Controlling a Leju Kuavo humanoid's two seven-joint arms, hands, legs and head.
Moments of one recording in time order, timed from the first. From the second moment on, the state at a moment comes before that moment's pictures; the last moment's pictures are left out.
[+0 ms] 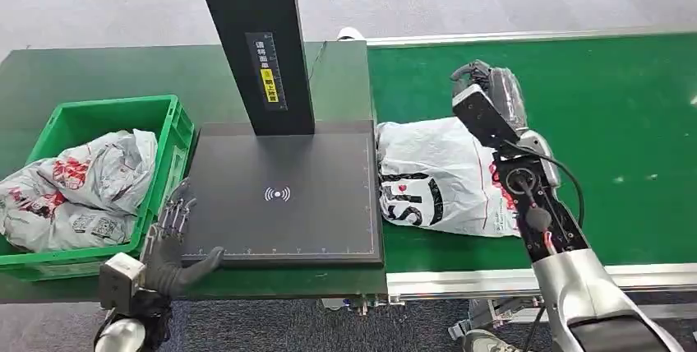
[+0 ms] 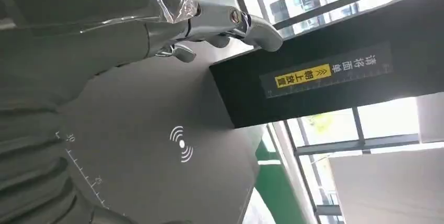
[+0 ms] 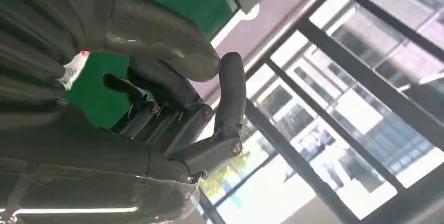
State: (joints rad) left arm -0.05 0.09 -0.02 -1.32 -0.10 -0.15 -0.49; right arm -0.69 -0.17 0.30 -0.92 0.42 -0.15 -0.37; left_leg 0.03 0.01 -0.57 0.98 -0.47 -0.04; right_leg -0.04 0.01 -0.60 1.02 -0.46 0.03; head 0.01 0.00
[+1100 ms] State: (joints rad) left arm -0.09 0.09 -0.03 -1.27 -0.09 -0.16 -0.51; right arm -0.64 -0.14 0.45 -1.04 0.61 -0.19 -0.38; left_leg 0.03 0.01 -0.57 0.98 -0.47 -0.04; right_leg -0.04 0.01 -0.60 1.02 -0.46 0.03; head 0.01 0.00
